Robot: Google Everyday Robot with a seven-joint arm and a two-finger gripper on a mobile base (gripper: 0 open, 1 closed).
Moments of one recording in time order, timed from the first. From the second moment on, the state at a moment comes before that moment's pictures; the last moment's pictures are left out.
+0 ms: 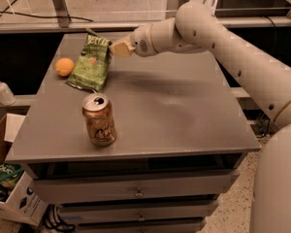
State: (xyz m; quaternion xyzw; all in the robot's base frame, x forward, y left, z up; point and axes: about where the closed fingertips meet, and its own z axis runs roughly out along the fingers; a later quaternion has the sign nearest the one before) arm 0.728 0.082 0.894 -0.44 0.70 0.33 0.45
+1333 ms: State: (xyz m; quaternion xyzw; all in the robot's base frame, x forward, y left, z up) arm 0.743 0.042 0.895 -0.41 0.72 0.31 0.47
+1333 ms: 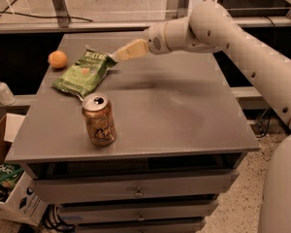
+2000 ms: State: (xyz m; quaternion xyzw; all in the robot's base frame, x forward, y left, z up) arm 0.771 -0.058 0.899 -0.36 0.74 0.28 0.50
